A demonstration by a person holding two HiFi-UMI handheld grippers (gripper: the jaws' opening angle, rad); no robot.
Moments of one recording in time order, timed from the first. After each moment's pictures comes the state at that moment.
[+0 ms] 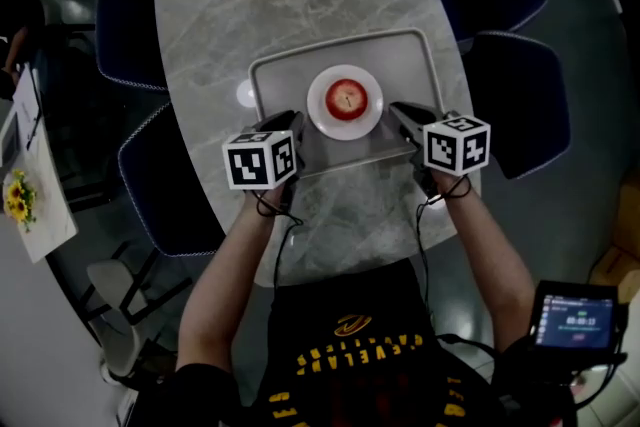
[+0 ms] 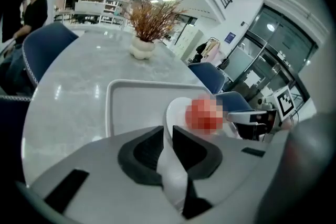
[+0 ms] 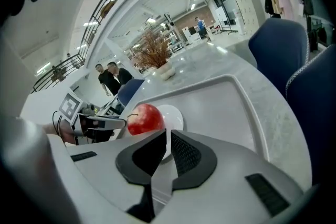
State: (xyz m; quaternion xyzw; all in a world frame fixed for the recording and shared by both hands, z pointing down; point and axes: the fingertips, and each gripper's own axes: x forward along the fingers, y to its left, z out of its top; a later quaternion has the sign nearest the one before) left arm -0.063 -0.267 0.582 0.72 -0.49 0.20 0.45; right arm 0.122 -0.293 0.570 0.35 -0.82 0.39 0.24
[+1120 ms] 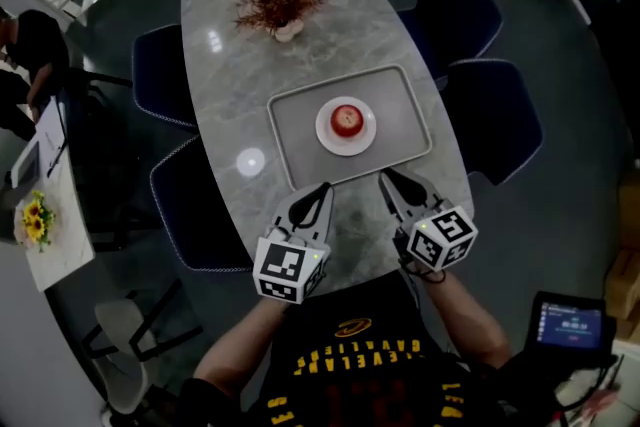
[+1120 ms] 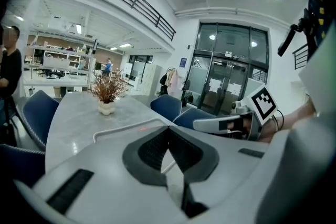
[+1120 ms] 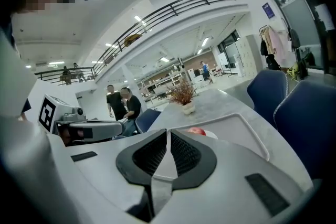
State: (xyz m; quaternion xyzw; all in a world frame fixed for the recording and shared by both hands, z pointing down) left arm -0.005 -0.160 0.426 0.87 -0.45 0.10 0.19; right arm 0.097 -0.185 0.449 0.42 -0.87 0.25 0.07
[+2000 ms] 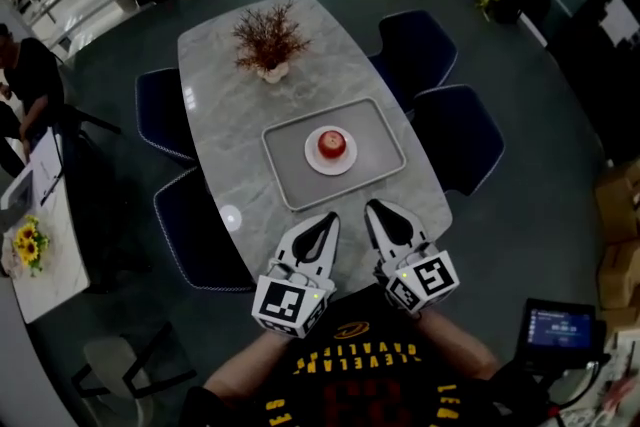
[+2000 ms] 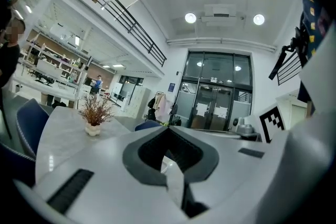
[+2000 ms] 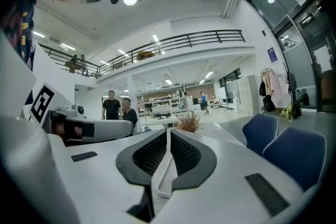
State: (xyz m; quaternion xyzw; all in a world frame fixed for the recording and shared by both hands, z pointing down) left arm -0.015 -0.077 0.327 0.90 -0.41 -0.04 0.14; right arm 0.054 -0.093 0.341 0.48 -0.87 0.09 0.01
